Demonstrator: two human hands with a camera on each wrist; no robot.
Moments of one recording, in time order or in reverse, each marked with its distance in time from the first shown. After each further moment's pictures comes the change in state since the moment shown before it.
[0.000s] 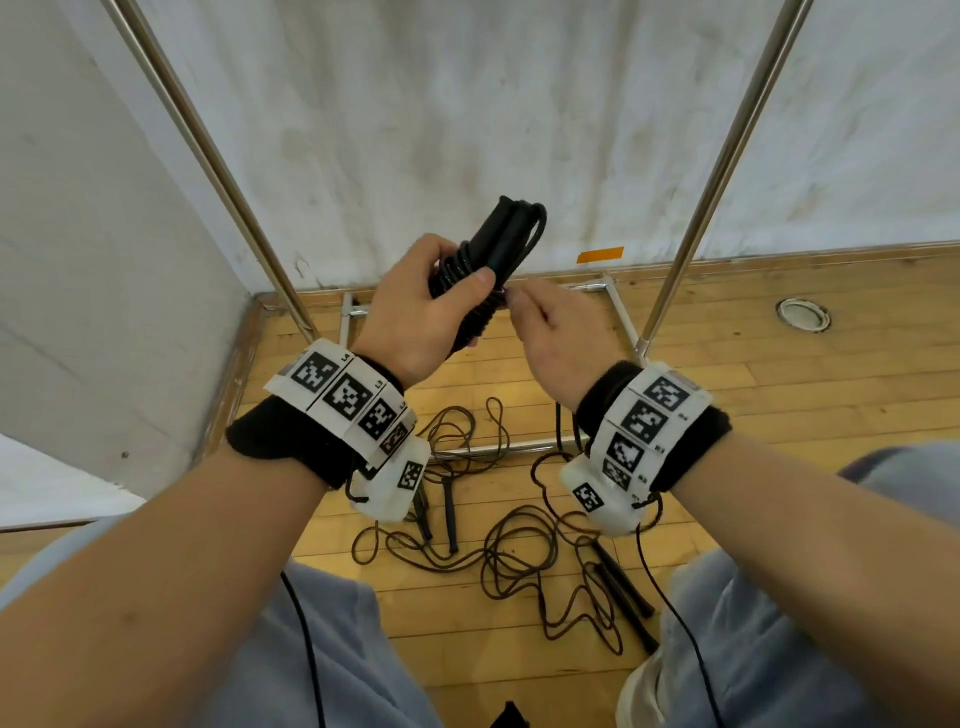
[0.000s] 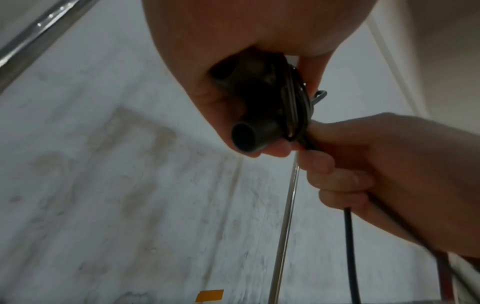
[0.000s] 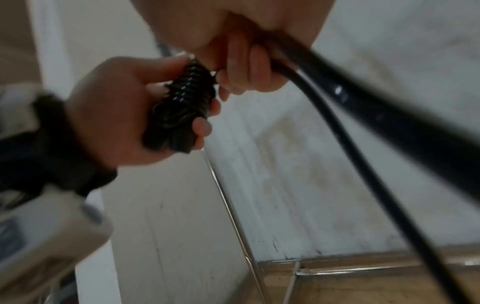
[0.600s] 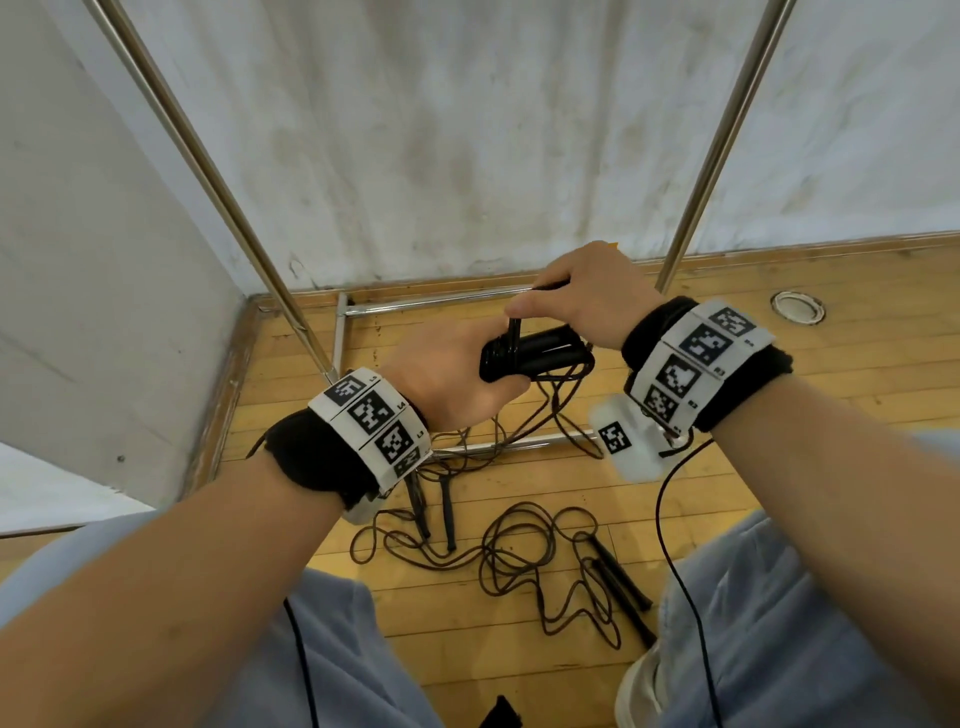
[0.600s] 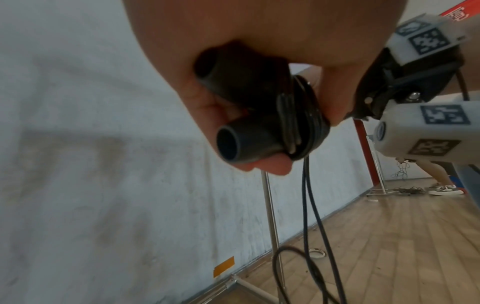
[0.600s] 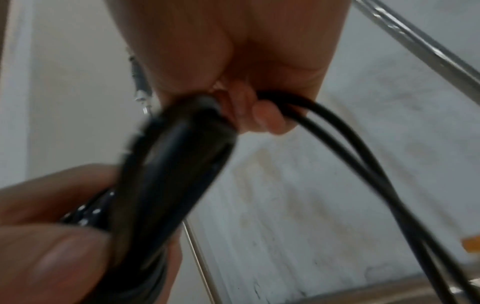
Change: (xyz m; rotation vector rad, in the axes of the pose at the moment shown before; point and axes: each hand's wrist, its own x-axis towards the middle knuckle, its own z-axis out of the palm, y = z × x) left_hand -0.012 -0.020 0.021 0.767 -0.341 0.176; right_hand 0.030 0.008 -0.047 -0.136 -0.249 0.191
